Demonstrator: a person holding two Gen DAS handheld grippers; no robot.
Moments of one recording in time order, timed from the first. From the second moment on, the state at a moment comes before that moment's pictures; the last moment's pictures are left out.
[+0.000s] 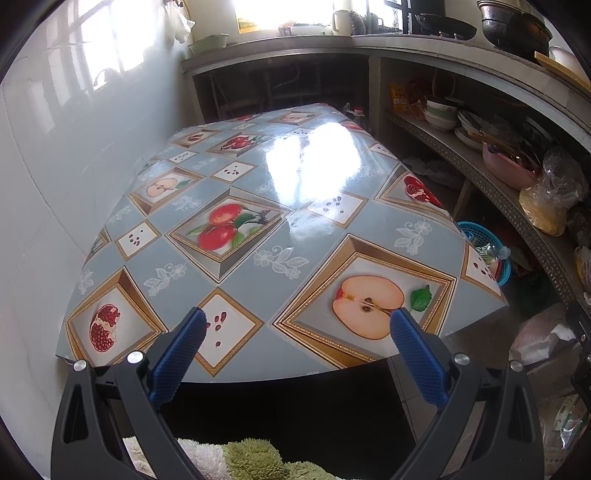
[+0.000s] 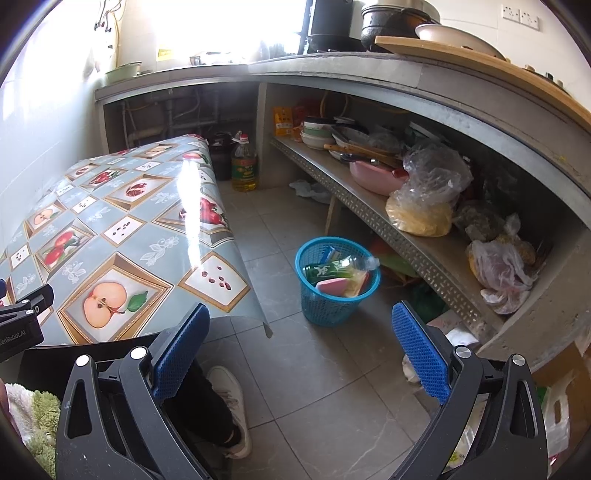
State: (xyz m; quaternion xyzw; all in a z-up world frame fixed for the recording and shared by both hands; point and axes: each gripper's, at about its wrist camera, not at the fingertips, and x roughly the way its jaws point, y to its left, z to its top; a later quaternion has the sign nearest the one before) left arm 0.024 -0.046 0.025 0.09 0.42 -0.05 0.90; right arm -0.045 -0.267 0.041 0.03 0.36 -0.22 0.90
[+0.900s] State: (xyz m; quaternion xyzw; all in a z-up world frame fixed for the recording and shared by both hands) left arm 0.027 -0.042 0.024 0.09 0.43 -0.05 0.90; right arm -0.043 -0.261 0.040 0.03 0.36 -0.22 0.90
